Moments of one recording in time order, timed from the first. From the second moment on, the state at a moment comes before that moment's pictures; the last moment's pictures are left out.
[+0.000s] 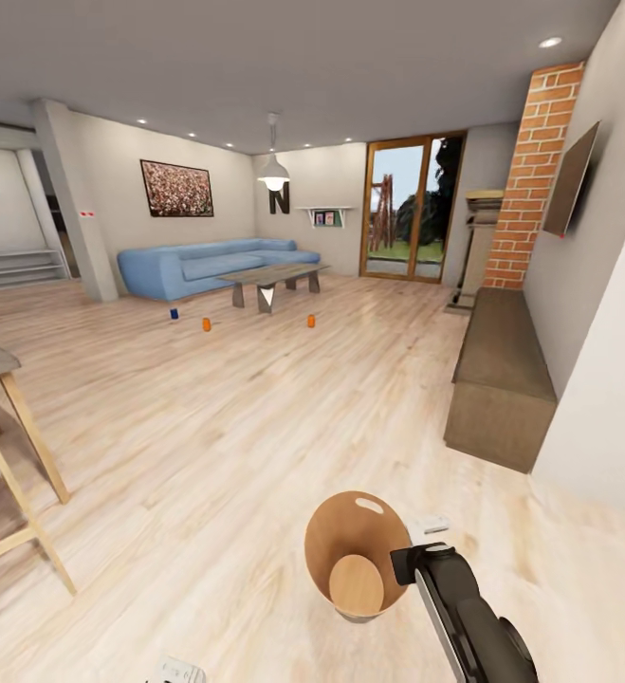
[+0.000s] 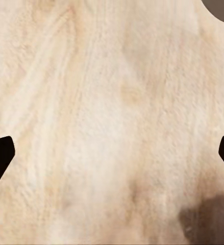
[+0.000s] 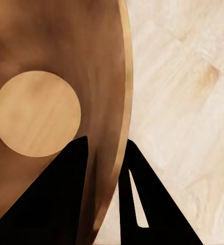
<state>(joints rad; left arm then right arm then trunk) 0.00 0.11 0.00 -1.00 0.00 0.27 -0.48 -0.30 0.08 0.11 -1.25 0.13 0.87 -0.09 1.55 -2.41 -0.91</state>
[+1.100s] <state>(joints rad) 0.00 0.11 0.00 -1.00 -0.01 0.27 -0.48 -0.30 0.08 0.11 -1.25 0.13 0.87 -0.09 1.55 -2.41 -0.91</state>
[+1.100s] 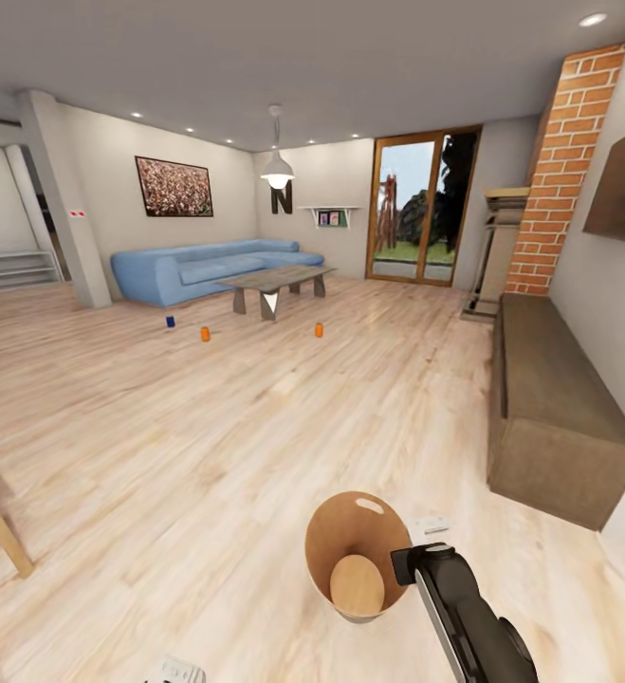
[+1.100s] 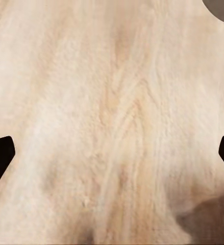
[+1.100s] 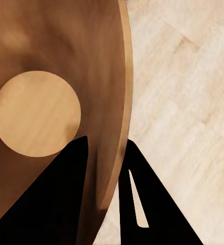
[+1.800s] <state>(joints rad) 0.00 0.11 0.00 -1.00 -0.01 0.27 -0.48 -0.30 0.08 0.11 -1.25 0.13 0.87 -0.09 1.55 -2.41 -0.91</state>
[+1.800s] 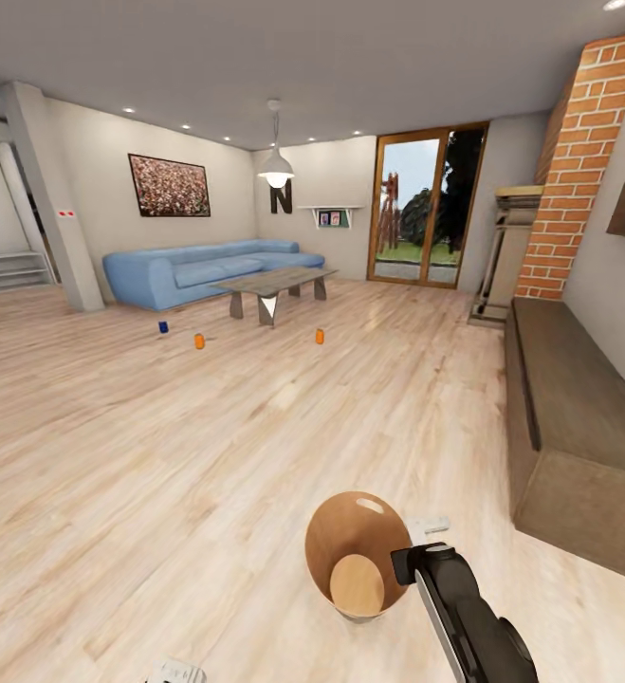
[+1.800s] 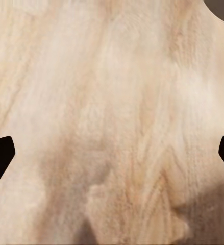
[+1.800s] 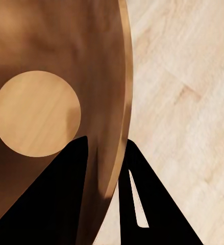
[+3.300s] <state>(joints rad) 0.00 0.11 0.00 -1.00 0.00 0.27 -0.48 -0.30 0.08 0.11 -1.25 0.13 0.87 -0.09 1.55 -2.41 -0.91</state>
